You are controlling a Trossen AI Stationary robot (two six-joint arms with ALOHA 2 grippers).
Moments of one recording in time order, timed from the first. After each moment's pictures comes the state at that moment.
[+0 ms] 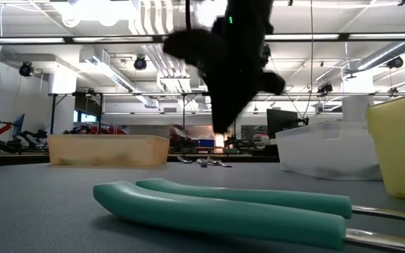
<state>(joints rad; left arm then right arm) -0.85 1.50 2.01 -1.50 -0.96 -1.04 0.22 2.11 1.73 -0.95 0.18 0.93</state>
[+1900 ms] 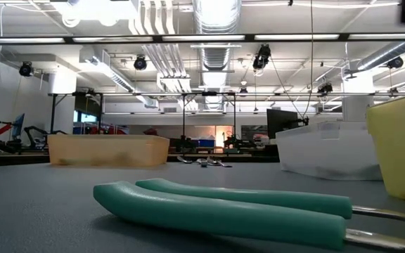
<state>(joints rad) -0.85 1.50 2.01 -1.55 -0.93 -0.96 0.68 1.87 1.53 -0.91 0.02 1.26</state>
